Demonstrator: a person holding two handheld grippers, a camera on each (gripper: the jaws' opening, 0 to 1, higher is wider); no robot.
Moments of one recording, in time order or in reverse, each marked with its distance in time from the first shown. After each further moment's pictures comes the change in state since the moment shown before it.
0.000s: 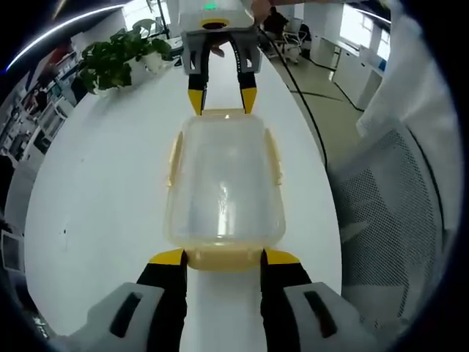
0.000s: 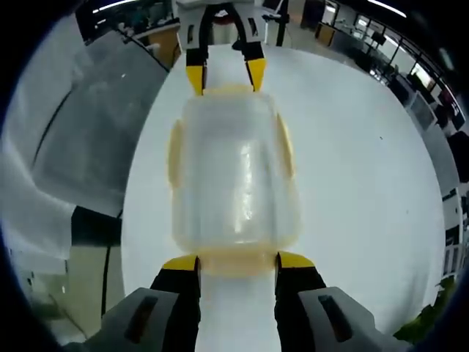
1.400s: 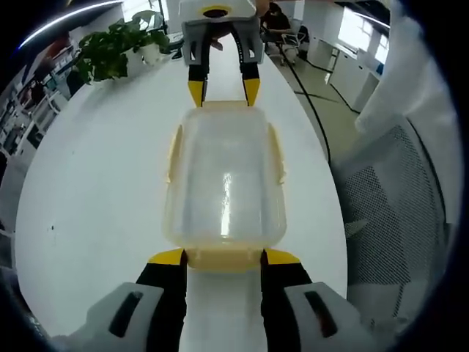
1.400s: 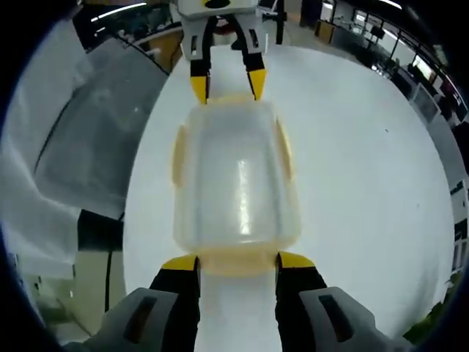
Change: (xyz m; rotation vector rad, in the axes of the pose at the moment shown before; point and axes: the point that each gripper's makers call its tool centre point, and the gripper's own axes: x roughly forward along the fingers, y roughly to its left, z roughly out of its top) left arm 0.020 0.004 -0.012 -0.019 0.002 -0.049; right arm 0.009 -0.001 -0.003 0.031 -0.018 0.048
